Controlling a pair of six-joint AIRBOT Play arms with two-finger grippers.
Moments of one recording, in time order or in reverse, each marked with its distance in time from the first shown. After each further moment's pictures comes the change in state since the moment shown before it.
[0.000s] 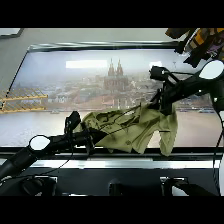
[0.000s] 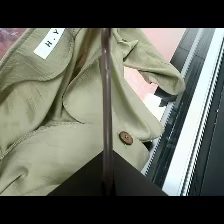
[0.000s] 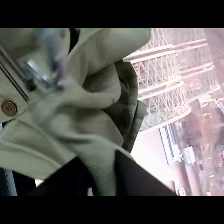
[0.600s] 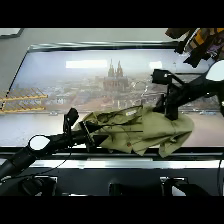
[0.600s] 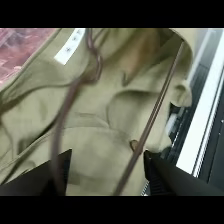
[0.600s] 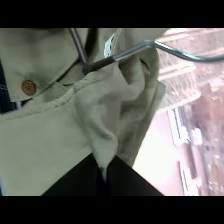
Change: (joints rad) left arm 0.002 0.002 0.001 0.001 0.046 -0.095; right arm 0.003 0.086 0.000 -0.079 0.068 0.065
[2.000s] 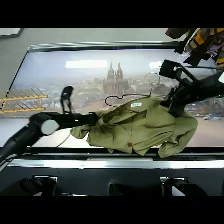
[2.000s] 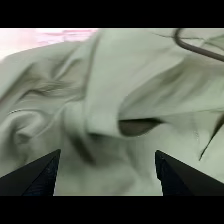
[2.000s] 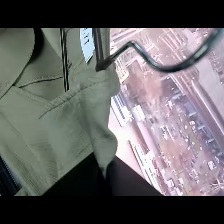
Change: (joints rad) left arm 0.017 -0.228 0.368 1.153 -0.141 -1.673; right arm 0.000 0.090 0.000 -0.104 -0.099 0.166
